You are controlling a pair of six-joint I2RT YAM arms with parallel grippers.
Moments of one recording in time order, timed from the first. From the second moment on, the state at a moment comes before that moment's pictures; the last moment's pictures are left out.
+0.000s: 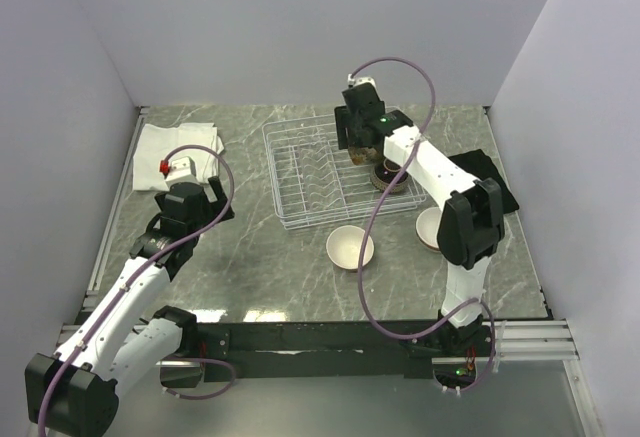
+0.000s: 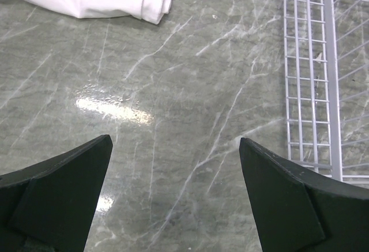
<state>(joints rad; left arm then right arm) -0.31 0.85 0.64 -0.35 -0.36 -0.46 0.51 1.92 1.76 -0.61 0.35 0.20</state>
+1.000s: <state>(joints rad) -0.32 1.27 0.89 0.01 0.20 -0.58 0.47 1.53 1.48 -0.60 -0.11 0.39</state>
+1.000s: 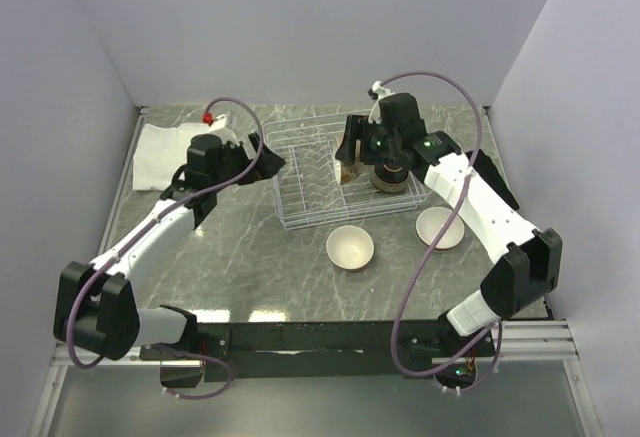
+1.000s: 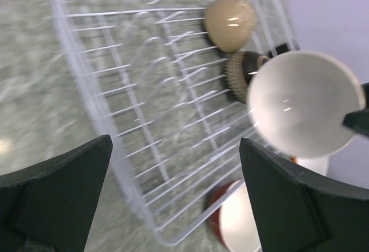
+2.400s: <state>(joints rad) -0.49 1.55 0.92 0.37 0.55 -0.77 0.36 1.25 0.98 -0.08 -0.49 0.80</state>
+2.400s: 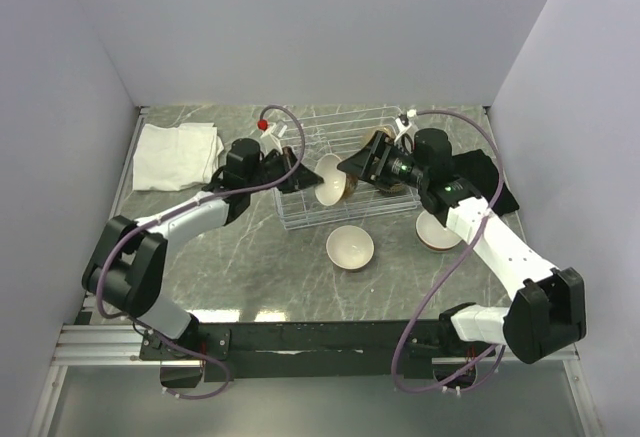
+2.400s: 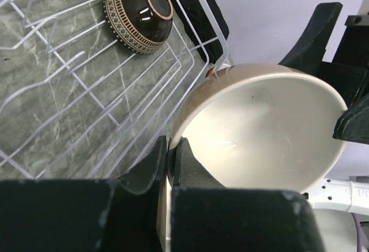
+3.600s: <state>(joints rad) -0.83 1.45 1.20 -0.57 0.01 -0.69 0.35 0.67 0.83 -0.47 0.03 0.46</state>
